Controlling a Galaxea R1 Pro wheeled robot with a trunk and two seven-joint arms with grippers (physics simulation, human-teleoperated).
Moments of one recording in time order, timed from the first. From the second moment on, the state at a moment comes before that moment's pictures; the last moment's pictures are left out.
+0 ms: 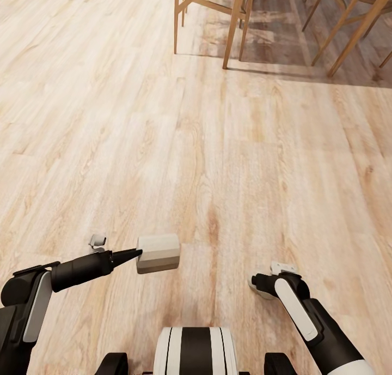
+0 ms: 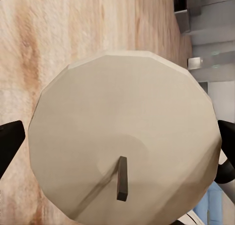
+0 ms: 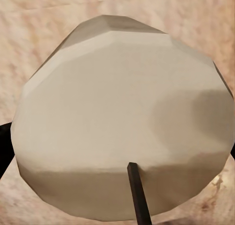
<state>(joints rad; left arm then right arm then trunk) -0.37 0.16 0.27 -1.59 0.26 1.04 -1.20 -0.44 -0.14 0.22 -1.26 -0.74 0.81 -0.61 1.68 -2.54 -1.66</state>
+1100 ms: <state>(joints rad) -0.37 0.16 0.27 -1.59 0.26 1.04 -1.19 -0.44 -0.13 0.22 -1.26 -0.74 0.81 -0.61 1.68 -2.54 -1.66</state>
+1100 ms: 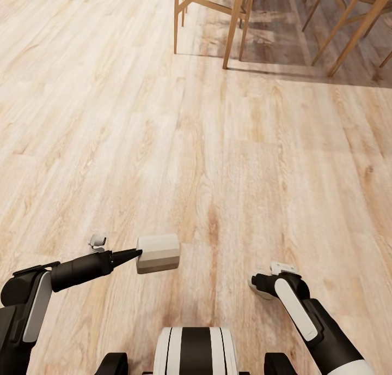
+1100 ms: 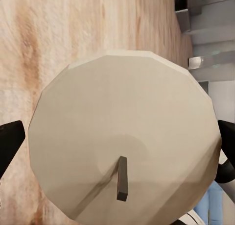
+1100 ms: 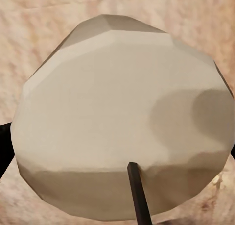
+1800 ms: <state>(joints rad) -0.38 0.16 0.27 -1.59 0.24 1.04 -1.06 -0.44 -0.14 0.22 -1.26 -0.74 0.81 -0.61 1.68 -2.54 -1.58</state>
